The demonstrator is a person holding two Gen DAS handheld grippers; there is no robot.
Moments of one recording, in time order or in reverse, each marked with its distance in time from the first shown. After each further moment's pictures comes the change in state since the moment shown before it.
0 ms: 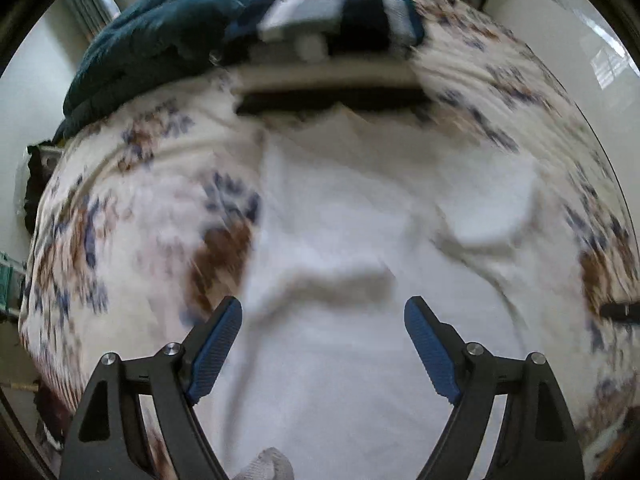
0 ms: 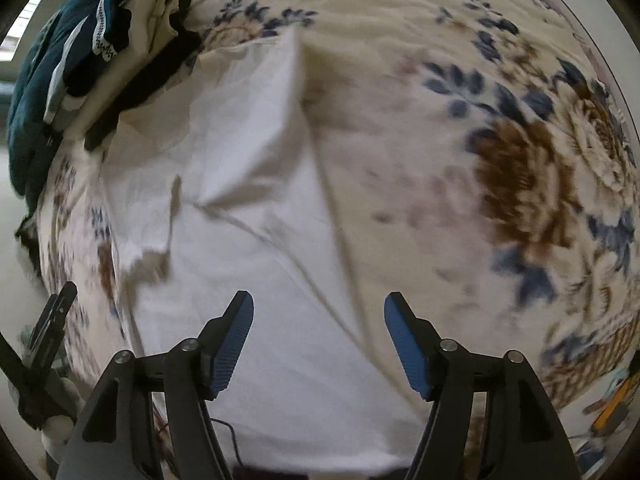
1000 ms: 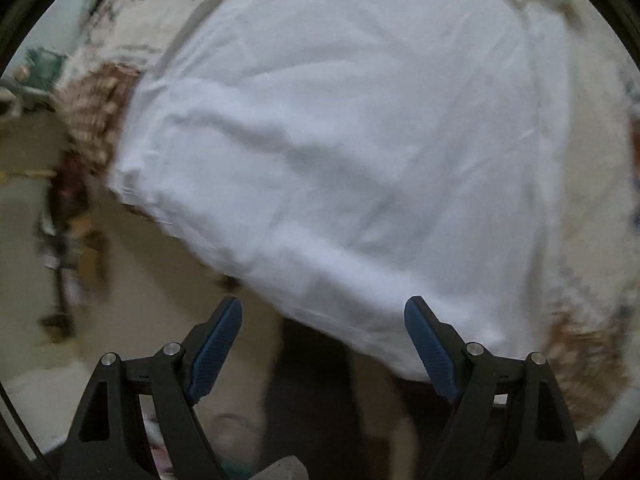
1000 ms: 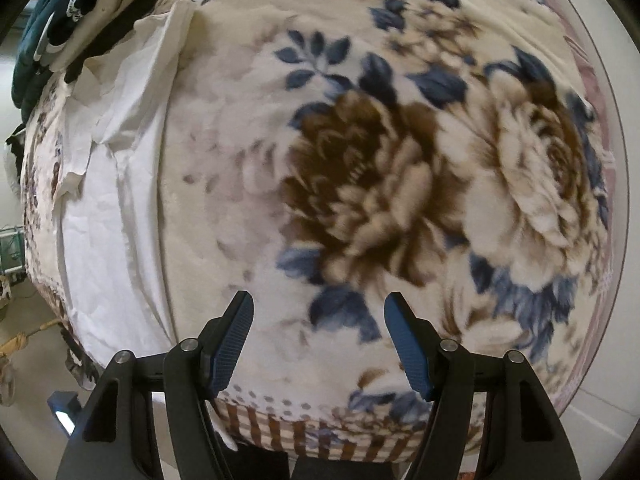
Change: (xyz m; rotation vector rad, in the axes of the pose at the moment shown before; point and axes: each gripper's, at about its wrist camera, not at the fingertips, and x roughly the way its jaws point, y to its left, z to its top) left arm 0.015 -0.116 -0.226 -0.426 0.460 0.142; right arm 0.022 -0.113 0.032 -0.239 0.108 -0.068
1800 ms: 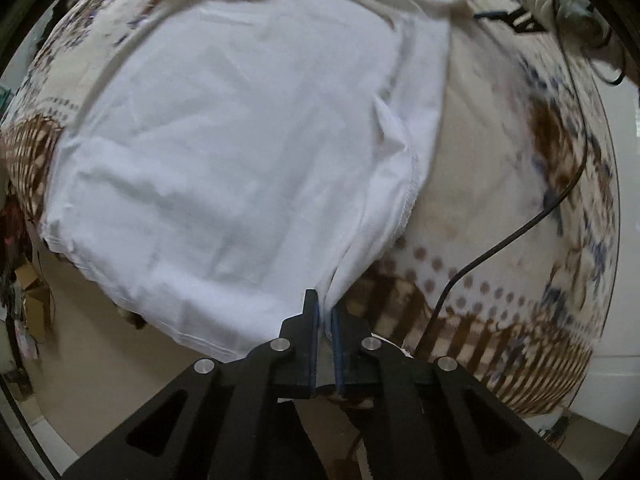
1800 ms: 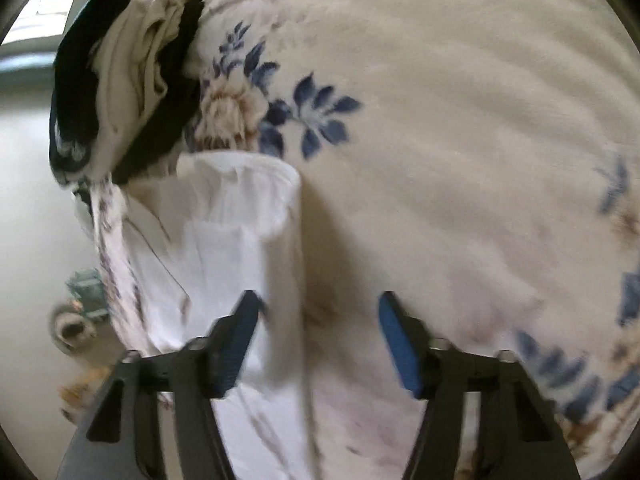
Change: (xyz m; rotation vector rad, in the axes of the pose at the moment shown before) left arm -0.015 -0.058 -0.013 0.116 -0.137 -0.205; right arm 0.062 0.097 0.248 0.092 -0.011 0.389
